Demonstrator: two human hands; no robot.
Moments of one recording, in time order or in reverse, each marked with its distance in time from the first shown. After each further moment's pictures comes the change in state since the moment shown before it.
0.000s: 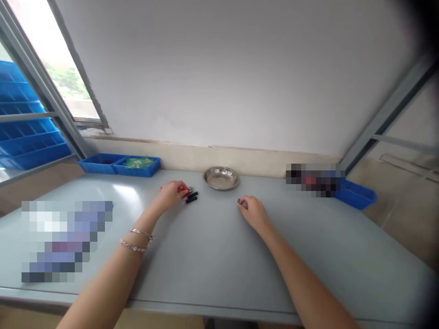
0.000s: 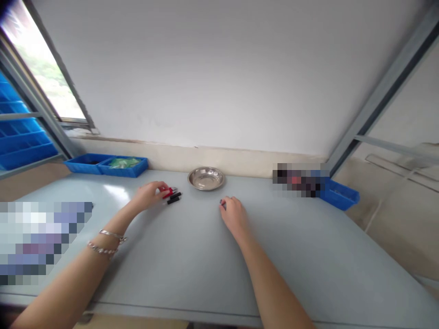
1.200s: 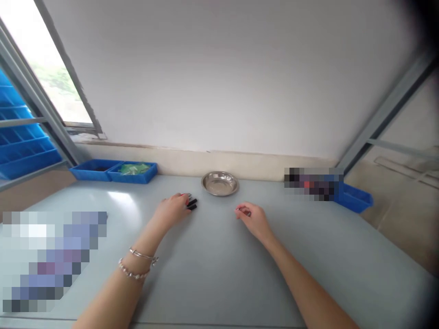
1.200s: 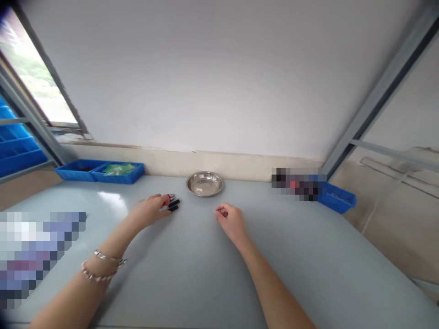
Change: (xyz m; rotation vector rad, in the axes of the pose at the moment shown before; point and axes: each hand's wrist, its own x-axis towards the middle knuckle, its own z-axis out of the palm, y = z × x) left_hand -0.017 0.018 -0.003 0.253 -0.136 0.084; right_hand -0.007 -0.014 -0.008 0.595 -0.007 0.017
